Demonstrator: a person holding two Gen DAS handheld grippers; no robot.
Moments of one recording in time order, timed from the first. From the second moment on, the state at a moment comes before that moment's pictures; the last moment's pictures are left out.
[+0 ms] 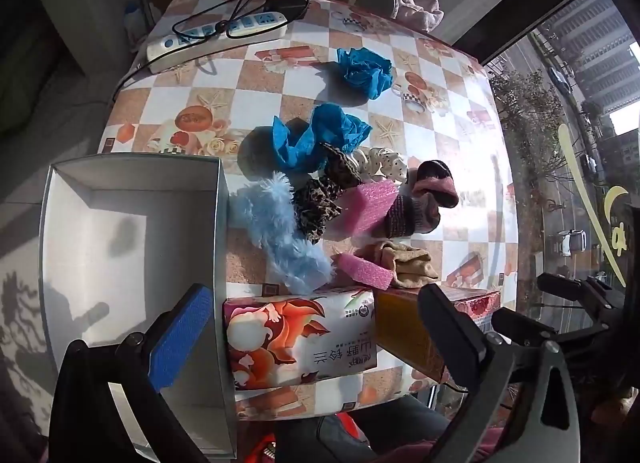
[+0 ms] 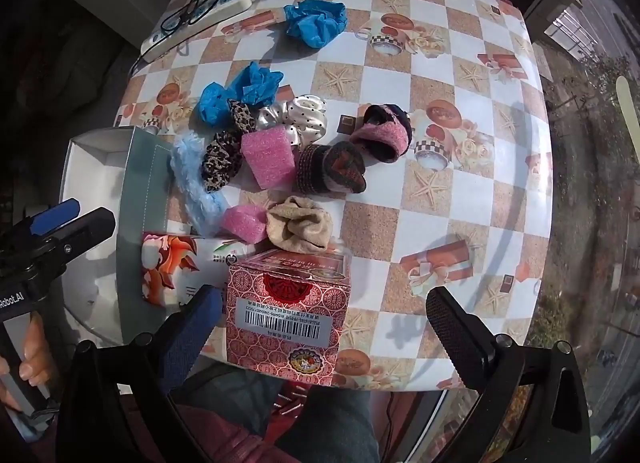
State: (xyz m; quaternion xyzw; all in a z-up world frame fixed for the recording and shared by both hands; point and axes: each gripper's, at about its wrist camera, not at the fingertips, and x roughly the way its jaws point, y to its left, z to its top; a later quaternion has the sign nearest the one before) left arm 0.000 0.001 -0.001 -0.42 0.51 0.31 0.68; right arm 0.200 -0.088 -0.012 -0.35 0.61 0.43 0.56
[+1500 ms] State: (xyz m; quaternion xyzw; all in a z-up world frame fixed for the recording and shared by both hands) left arm 0.037 0.055 -0.041 -0.37 0.57 0.32 0.66; right arm 0.262 -0.076 -0.055 -0.32 0.67 0.38 0.56
